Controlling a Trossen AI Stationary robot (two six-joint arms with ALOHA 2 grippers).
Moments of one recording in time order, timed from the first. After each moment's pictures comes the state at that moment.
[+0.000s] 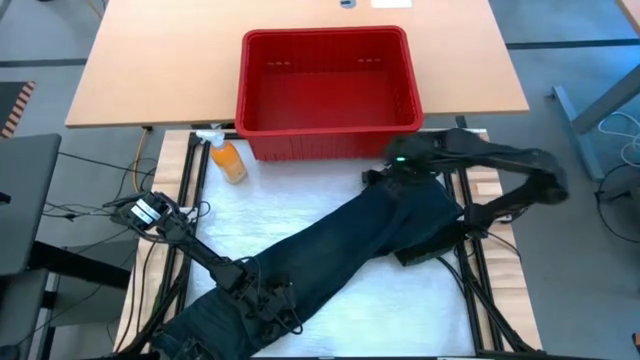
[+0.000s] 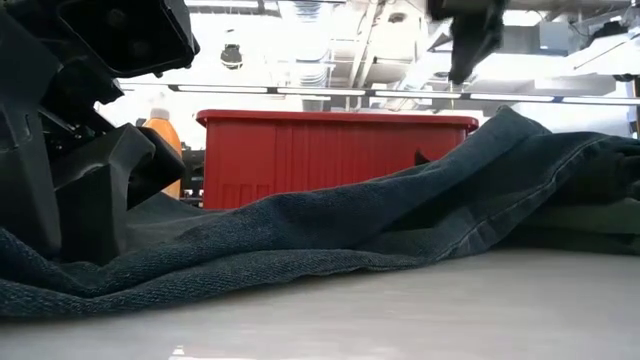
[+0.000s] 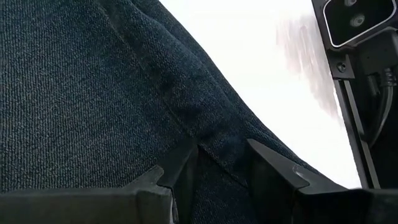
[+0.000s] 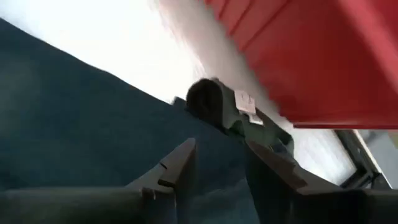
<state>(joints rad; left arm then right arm) -0.62 1.83 0.89 0.15 -0.12 -0.62 -0.19 1.28 1.43 -1.24 0.32 0.32</state>
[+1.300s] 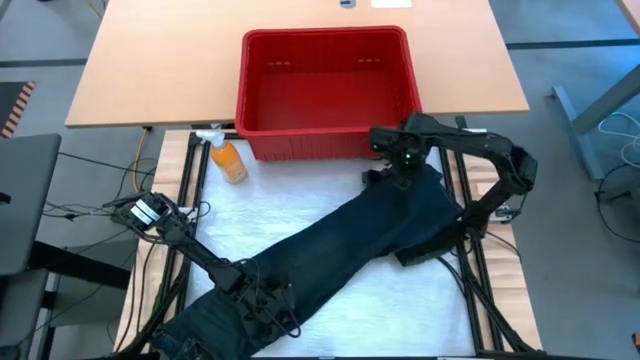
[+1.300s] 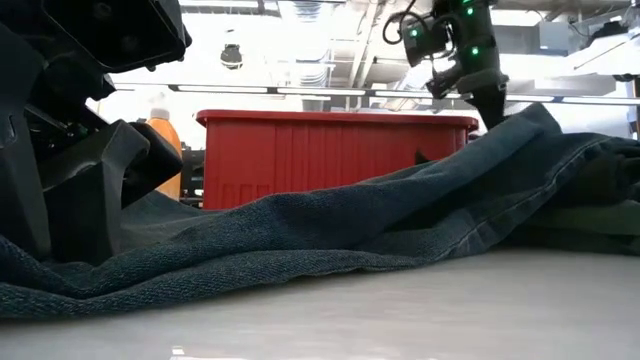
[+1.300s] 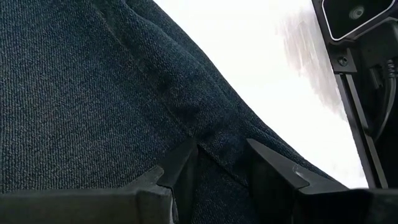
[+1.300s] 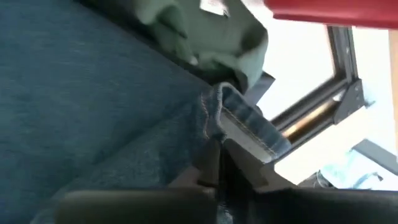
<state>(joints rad) -0.64 1.84 0.89 0.15 -0.15 -0.59 -0.44 1.56 1.43 -1.57 0.29 0.17</state>
